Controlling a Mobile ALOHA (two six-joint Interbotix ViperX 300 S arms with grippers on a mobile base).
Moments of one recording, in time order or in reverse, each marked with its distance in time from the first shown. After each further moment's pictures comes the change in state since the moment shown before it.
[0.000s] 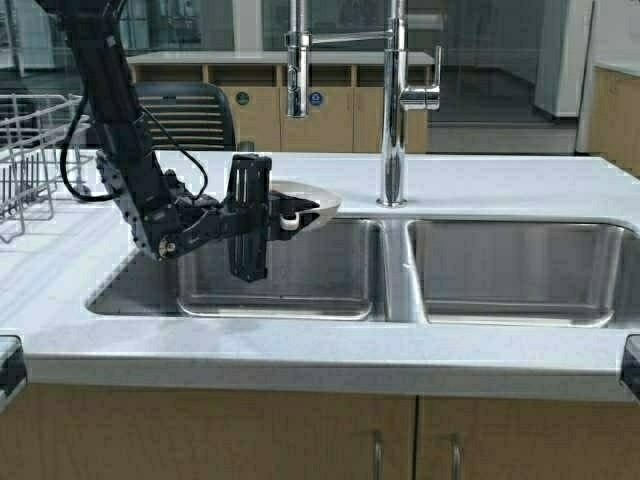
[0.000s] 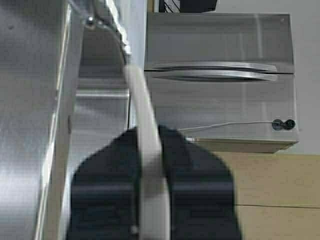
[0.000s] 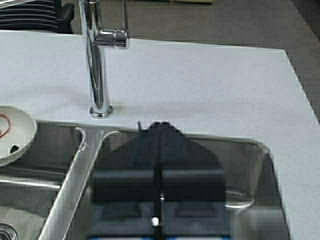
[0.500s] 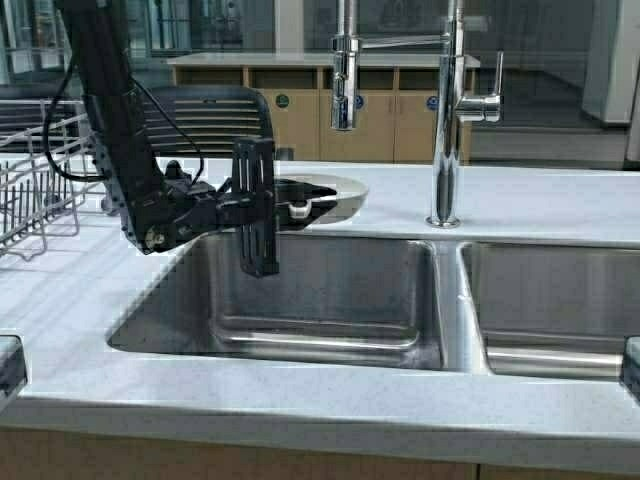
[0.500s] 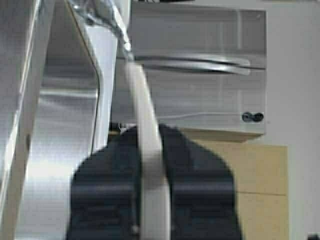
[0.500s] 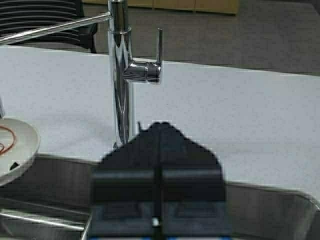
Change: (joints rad) left arm -0.077 -0.121 0.215 0.044 -0.123 -0.049; right arm 0.003 -0.015 0.003 0.000 0.000 0.000
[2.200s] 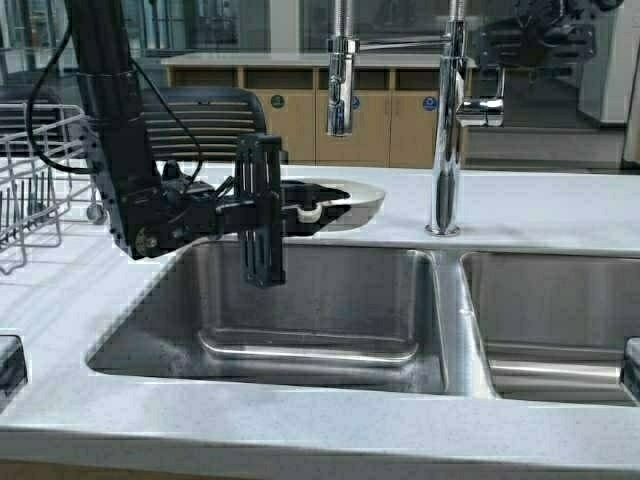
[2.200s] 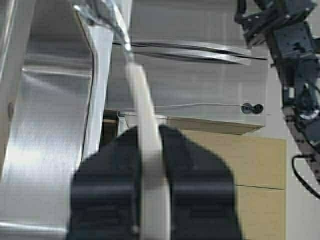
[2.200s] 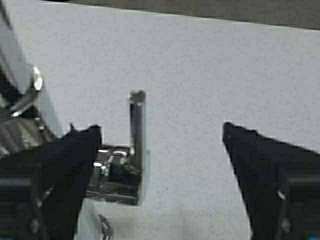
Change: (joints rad) left arm -0.110 -0.086 0.190 -0.114 -0.069 0.051; right arm -0.023 1.276 -1.108 -0.041 0.141 0.057
